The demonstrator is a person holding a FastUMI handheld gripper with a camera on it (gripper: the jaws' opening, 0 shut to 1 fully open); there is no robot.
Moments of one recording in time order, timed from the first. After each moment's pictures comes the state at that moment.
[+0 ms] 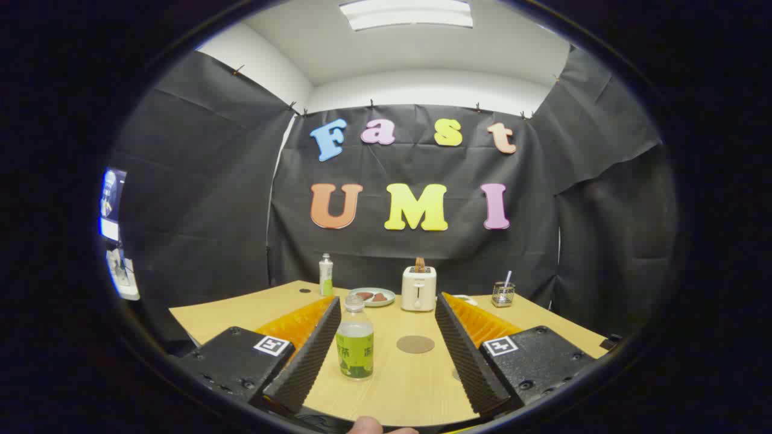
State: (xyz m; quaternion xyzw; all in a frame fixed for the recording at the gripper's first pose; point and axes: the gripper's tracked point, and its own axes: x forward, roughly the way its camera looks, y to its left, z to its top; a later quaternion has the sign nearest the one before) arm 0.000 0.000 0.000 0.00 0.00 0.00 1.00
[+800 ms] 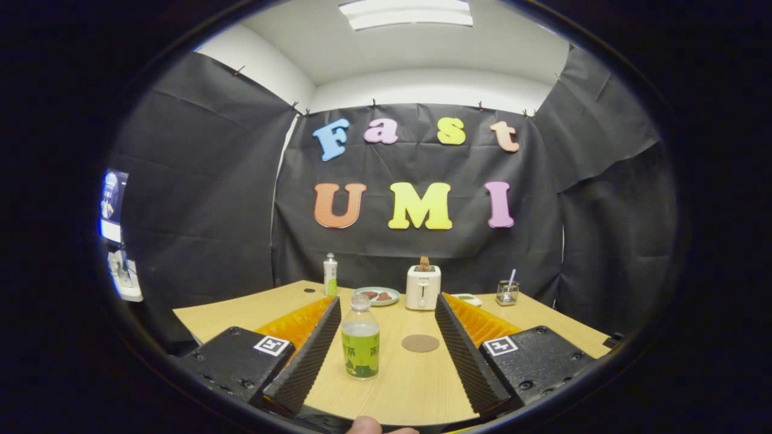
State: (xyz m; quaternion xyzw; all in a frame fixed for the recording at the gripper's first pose) arm 0.000 0.008 -0.002 0.00 0.00 0.01 1.00
